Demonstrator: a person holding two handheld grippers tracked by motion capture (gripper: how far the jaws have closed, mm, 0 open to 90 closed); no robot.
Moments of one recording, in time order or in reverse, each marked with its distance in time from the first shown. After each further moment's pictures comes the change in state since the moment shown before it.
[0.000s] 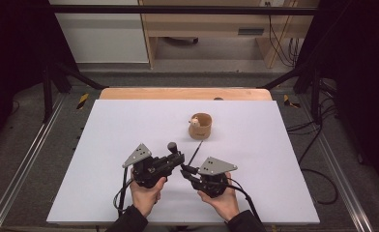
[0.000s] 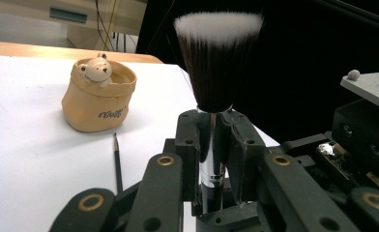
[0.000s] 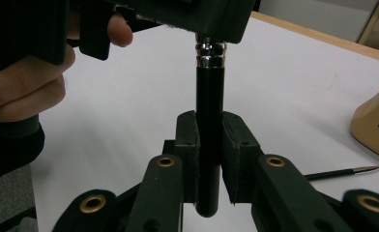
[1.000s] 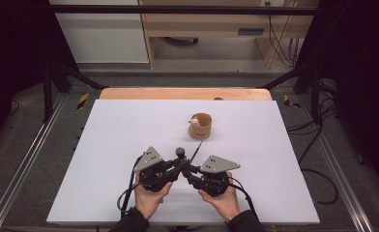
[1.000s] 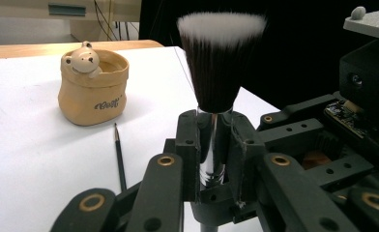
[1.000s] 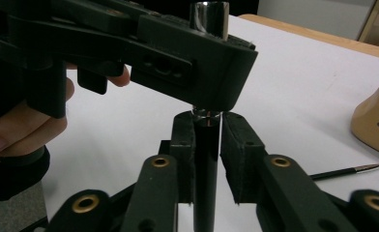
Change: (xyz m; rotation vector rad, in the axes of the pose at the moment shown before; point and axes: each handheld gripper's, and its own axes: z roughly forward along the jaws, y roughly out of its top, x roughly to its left) left arm -0.016 -0.004 0.009 0.083 0.032 0.116; right arm -0.001 0.004 -0.004 -0.015 0.010 0.055
